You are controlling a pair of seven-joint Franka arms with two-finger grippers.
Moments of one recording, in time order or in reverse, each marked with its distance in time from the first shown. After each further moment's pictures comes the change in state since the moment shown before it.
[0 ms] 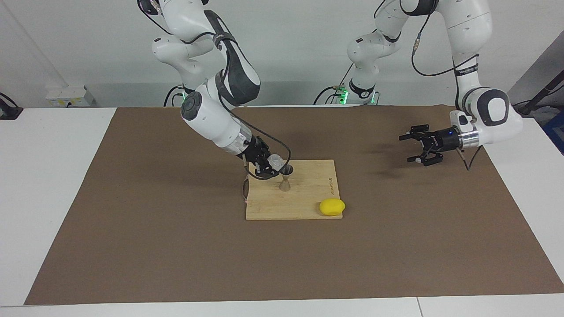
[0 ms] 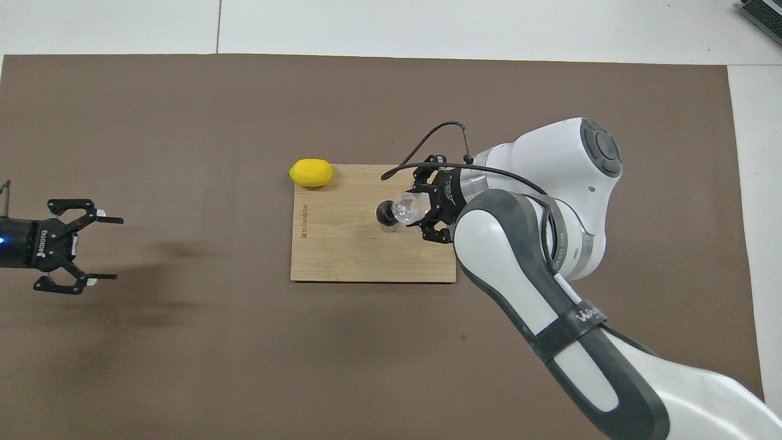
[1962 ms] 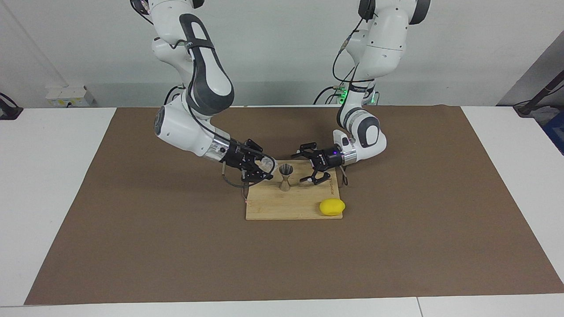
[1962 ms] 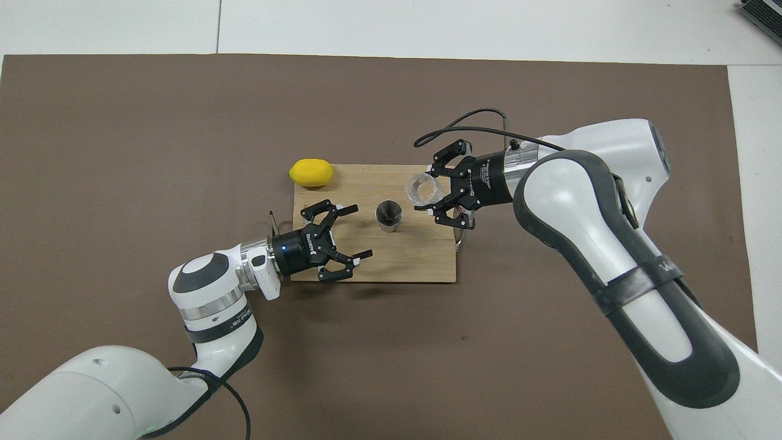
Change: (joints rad) left arm -0.758 0.141 -0.016 -0.331 -1.216 0.385 0.177; right arm -0.101 0.000 0.000 -0.030 0.325 -0.035 -0.150
